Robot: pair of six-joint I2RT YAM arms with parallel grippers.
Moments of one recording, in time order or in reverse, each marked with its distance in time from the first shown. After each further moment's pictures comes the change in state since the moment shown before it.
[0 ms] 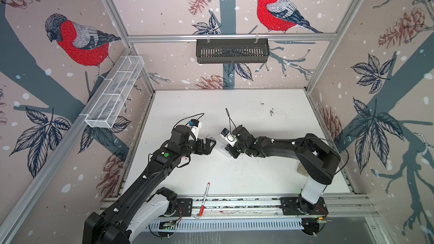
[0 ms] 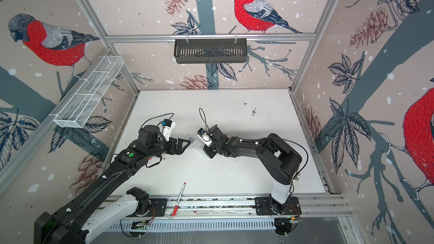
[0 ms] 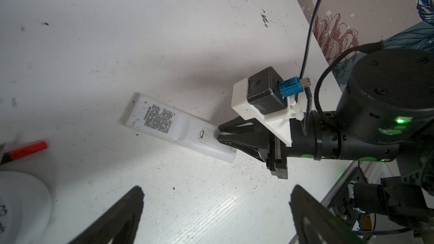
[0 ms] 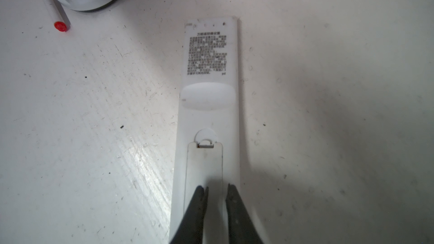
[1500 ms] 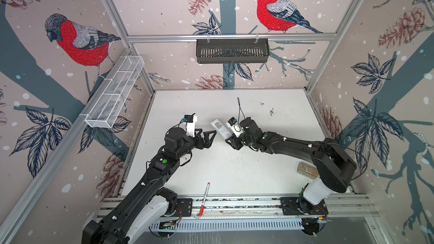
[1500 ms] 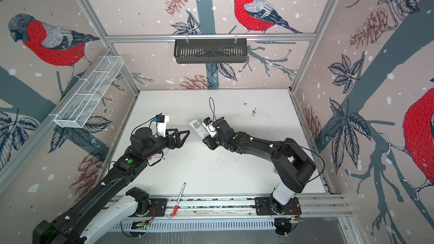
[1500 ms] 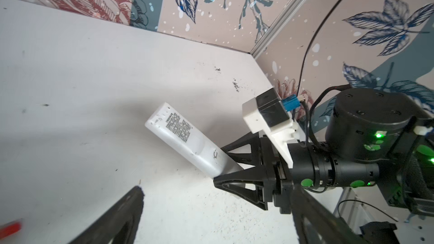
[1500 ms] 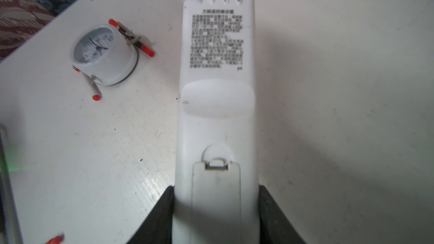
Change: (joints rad) left arm 0.010 -0.064 -0.113 0.428 0.015 -0.110; right arm -0.100 -0.201 -0.027 0.013 -0.079 0.140
